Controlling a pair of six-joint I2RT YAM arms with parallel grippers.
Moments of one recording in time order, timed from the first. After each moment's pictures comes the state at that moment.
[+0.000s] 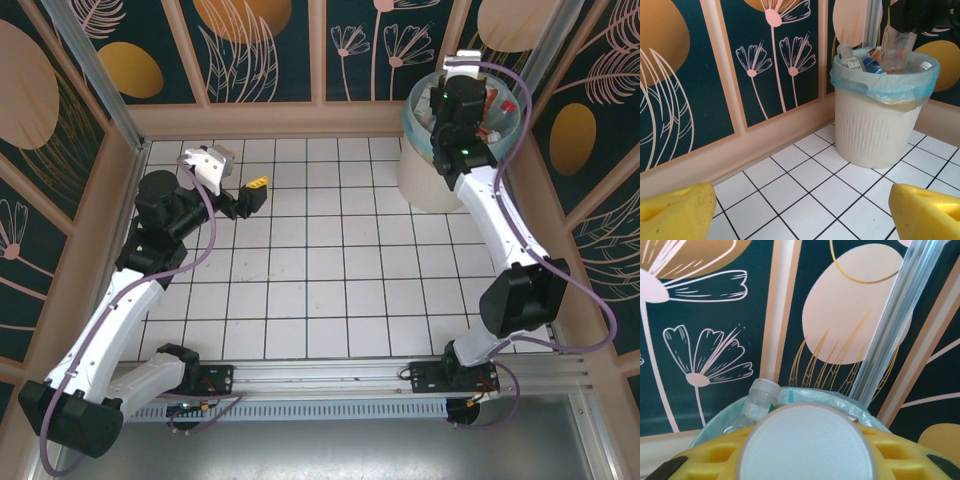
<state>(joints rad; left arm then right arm) -0.32 1.00 1.00 -0.06 0.37 0.05 0.23 1.58 1.57 -0.01 0.59 -0.18</state>
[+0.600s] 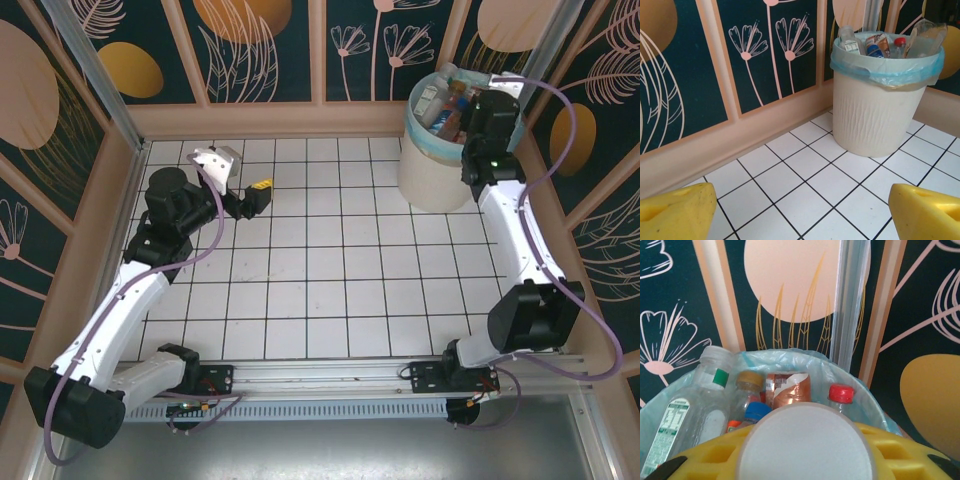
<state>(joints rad) -0.32 1.05 0.99 -0.06 0.39 0.05 0.07 1.50 1.49 -0.18 0.44 0.11</state>
